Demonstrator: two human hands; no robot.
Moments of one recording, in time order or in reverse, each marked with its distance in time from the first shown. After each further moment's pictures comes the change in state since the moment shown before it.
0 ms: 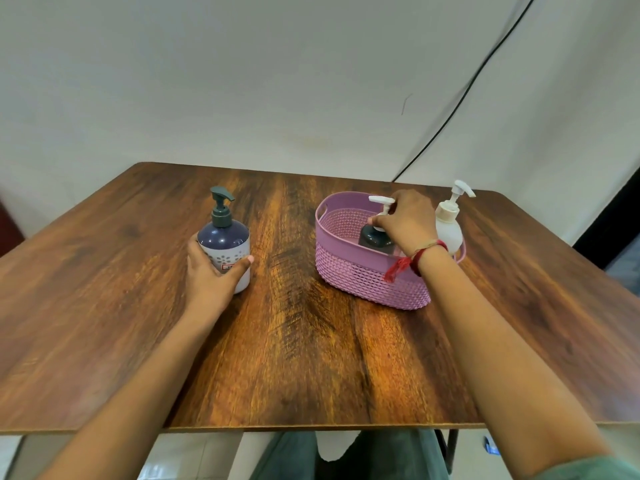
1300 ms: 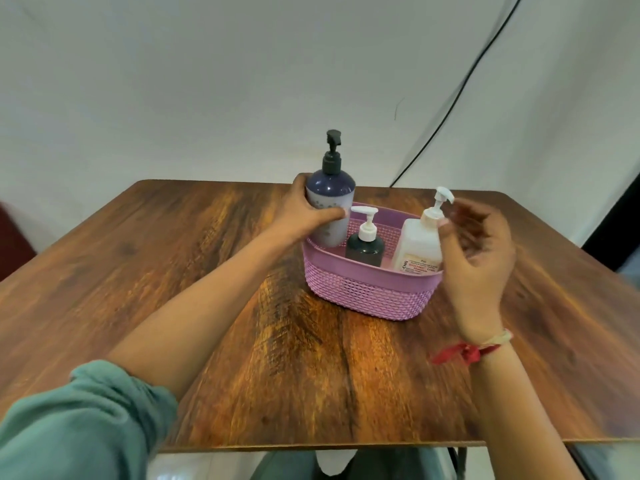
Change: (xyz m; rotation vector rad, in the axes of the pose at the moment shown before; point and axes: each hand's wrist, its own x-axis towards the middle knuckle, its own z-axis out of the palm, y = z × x) left_hand 0.054 0.119 0.124 -0.039 -0.445 0.146; right_hand -0.067 0.063 -0.039 0.736 0.559 -0.174
